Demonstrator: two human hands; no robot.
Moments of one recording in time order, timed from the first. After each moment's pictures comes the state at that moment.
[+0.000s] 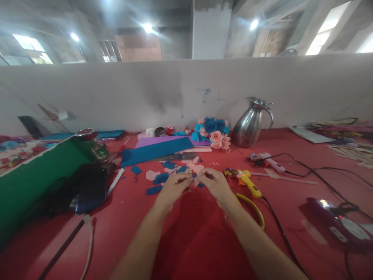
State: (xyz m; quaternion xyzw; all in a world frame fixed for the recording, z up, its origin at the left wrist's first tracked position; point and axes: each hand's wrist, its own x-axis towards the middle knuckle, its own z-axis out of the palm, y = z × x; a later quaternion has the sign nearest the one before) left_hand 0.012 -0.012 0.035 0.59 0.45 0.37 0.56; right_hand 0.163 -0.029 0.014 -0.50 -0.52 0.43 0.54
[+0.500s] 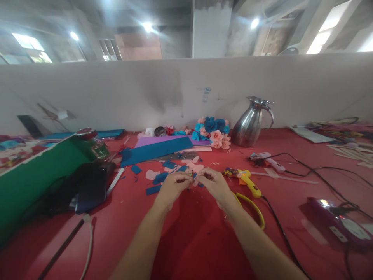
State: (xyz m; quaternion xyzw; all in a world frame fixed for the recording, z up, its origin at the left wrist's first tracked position) left_hand 0.007 -0.009 0.032 0.64 0.46 0.36 0.50; right_hand 0.162 -0.028 0.013 -0.50 -0.51 0.45 0.54
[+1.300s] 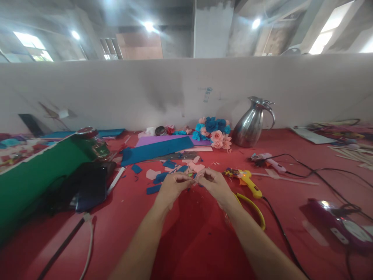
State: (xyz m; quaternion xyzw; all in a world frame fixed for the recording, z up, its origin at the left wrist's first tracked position) left_hand 0.006 -0.009 0.033 0.62 0.48 0.37 0.50; right_hand 0.162 -0.031 0.018 -0.49 -0.53 0.45 0.53
